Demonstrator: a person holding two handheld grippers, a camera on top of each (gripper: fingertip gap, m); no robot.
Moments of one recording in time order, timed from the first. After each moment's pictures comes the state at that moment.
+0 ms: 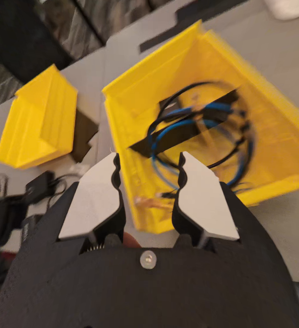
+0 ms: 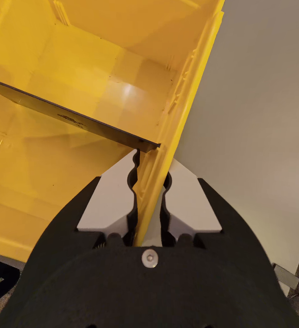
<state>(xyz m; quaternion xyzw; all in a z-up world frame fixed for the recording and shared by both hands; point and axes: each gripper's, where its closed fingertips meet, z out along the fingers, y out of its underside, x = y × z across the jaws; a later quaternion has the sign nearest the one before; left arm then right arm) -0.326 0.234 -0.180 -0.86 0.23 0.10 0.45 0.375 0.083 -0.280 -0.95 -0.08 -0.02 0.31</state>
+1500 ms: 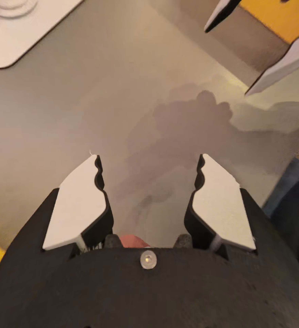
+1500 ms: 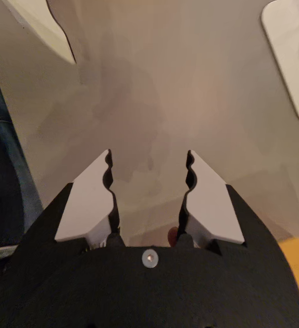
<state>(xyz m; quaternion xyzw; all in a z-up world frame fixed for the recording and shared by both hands) -0.030 0.185 -0.258 -0.78 0.52 -0.22 0.26 0.090 0.144 -0.249 -0.85 -0.43 0.11 0.27</state>
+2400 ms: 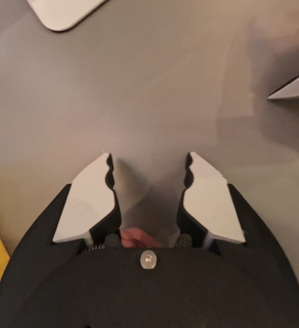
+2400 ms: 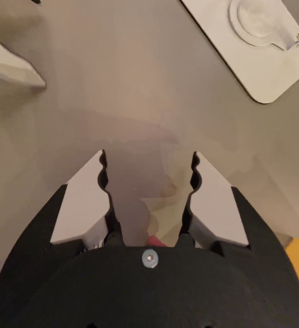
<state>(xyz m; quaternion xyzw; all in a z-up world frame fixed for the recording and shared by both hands) -0.030 0.262 -0.324 -0.84 0.42 -0.09 0.32 0.121 0.235 -0.317 -0.88 -0.31 0.01 0.35</state>
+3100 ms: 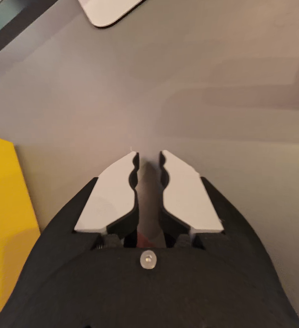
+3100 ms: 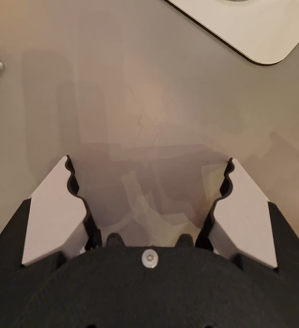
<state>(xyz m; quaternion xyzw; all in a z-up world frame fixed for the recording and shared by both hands) -0.061 0.272 -0.323 -0.84 0.39 -0.02 0.37 0.135 0.246 -0.337 -0.91 -0.21 0.08 0.35</state>
